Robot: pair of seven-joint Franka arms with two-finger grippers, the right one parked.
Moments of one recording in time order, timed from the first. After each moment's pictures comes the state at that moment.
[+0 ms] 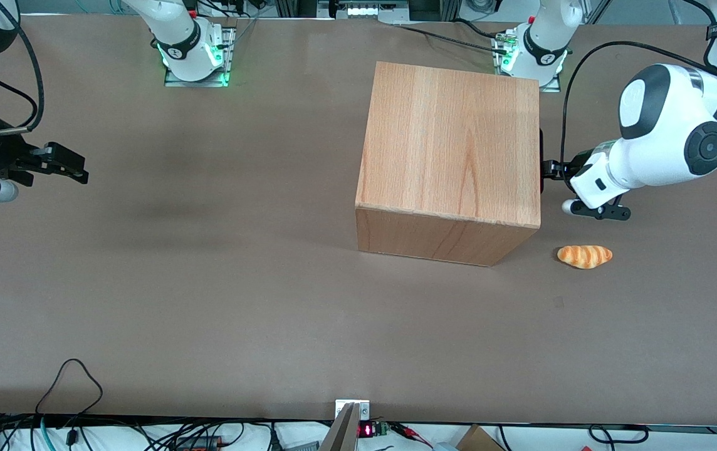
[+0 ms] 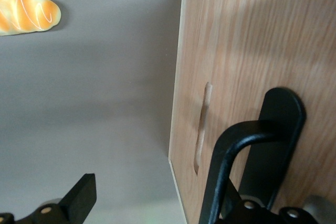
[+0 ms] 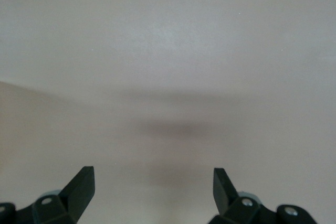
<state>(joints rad) 0.03 0.11 -0.12 -1.99 -0.20 1.80 0.03</state>
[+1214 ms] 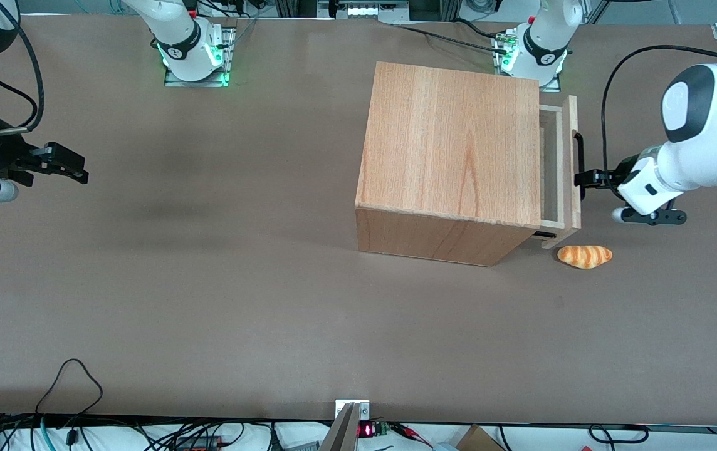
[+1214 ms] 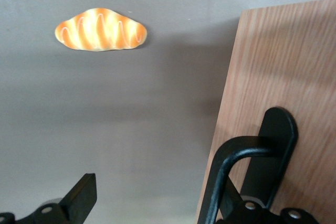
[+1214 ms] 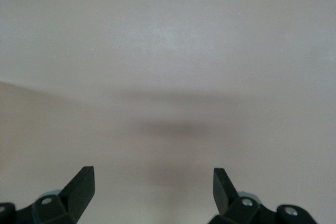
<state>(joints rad) 0.15 0.11 -0.11 -1.97 -0.07 1.82 0.05</state>
